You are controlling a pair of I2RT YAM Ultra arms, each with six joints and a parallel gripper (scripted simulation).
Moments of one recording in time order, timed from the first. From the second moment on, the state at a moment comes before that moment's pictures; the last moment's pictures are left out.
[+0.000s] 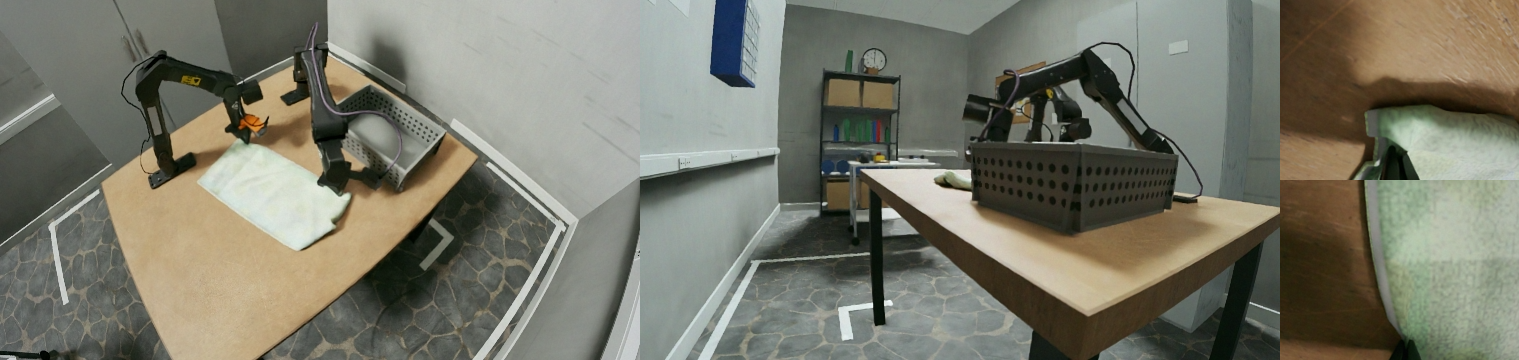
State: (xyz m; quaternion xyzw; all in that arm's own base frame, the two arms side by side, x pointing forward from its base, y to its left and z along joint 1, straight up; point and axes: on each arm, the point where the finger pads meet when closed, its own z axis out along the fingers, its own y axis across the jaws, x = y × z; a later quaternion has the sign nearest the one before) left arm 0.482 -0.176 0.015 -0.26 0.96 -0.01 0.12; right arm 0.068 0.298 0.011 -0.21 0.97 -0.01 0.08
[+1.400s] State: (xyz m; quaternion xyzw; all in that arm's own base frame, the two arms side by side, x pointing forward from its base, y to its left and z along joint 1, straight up) left arm 0.471 -0.167 0.037 -0.26 0.96 0.01 0.09; right arm 0.073 0.304 0.030 -0.21 0.97 0.00 0.07
